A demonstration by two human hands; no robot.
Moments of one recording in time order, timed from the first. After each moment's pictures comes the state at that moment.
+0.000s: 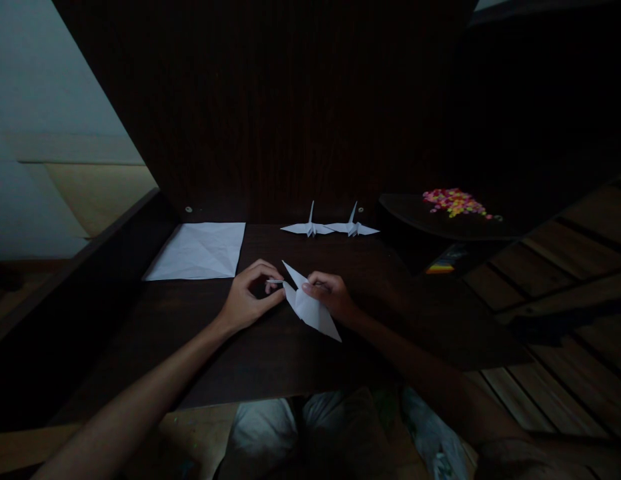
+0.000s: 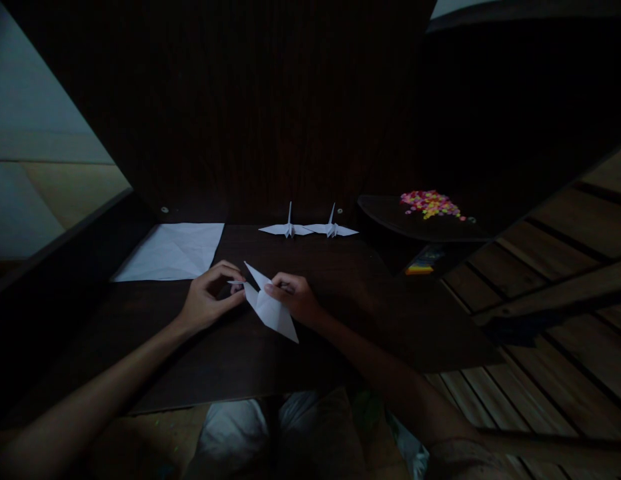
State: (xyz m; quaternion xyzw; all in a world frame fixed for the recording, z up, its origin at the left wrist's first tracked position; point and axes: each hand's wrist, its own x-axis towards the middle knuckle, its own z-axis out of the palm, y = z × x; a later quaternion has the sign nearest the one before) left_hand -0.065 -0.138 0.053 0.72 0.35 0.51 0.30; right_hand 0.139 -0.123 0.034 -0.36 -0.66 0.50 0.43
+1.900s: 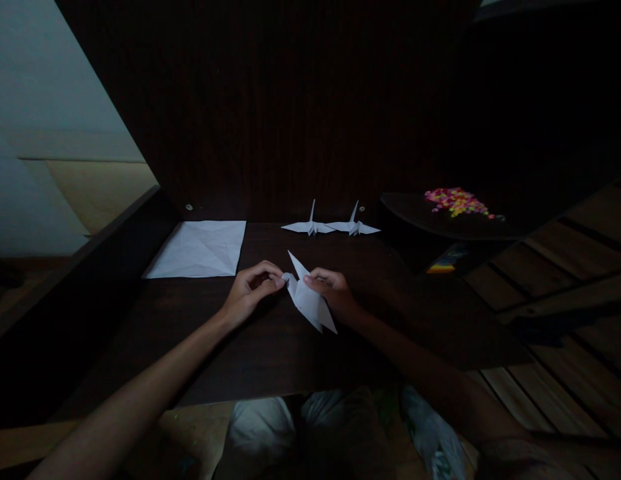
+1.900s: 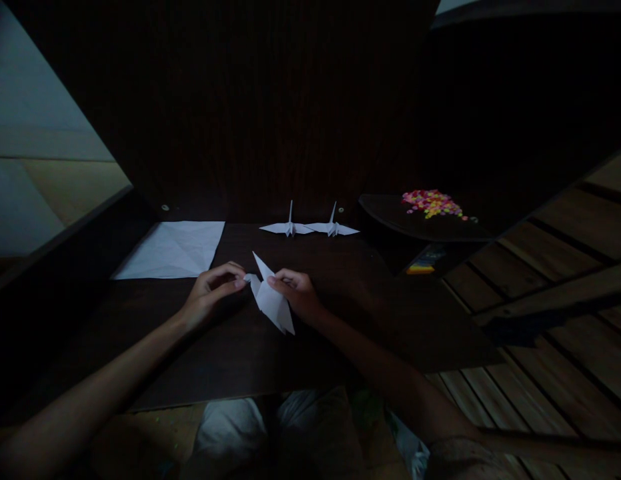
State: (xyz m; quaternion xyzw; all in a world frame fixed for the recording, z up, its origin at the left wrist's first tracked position) left_hand -0.063 -0.137 0.058 0.61 0.38 0.51 0.48; right_hand 0.135 -0.123 0.040 -0.42 -0.58 0.55 0.44
